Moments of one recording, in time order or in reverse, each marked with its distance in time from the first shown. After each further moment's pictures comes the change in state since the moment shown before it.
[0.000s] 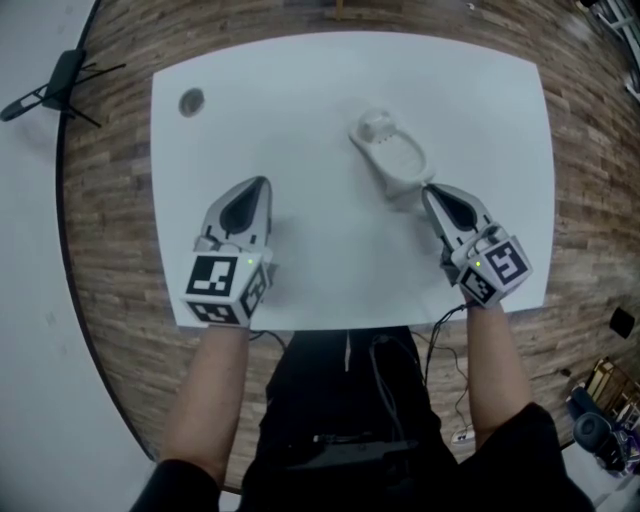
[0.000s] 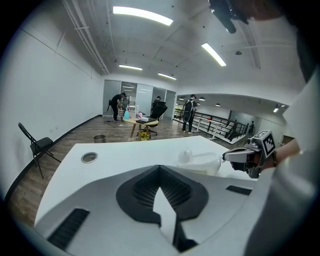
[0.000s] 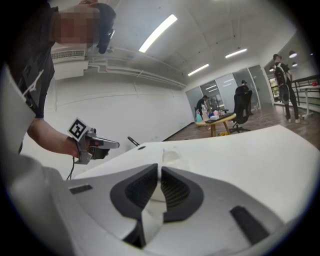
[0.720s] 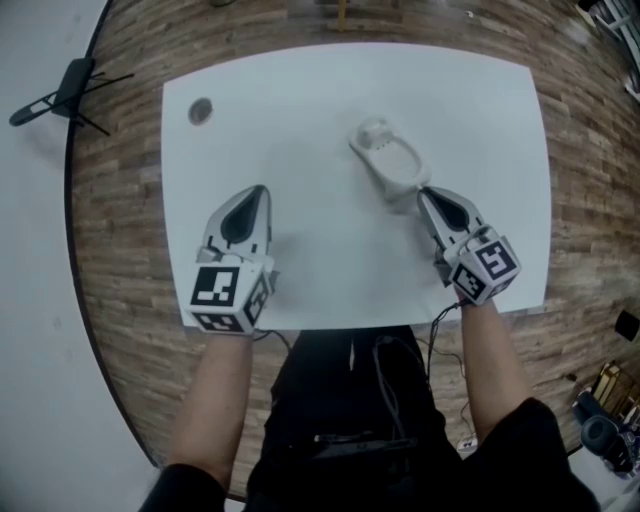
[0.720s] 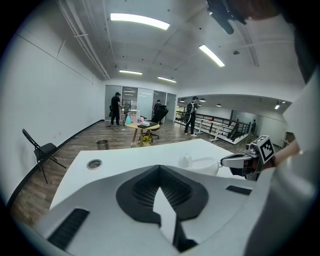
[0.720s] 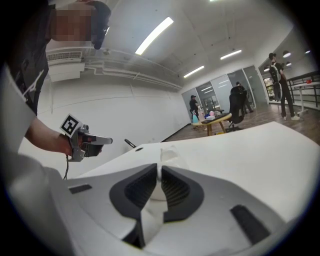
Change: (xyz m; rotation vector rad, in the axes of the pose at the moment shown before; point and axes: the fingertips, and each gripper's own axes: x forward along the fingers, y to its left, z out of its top) left arm -0.024 -0.004 0.015 0.038 -0.039 0.033; right arm -0.001 0.001 -0.009 0.030 -0.019 -0.033
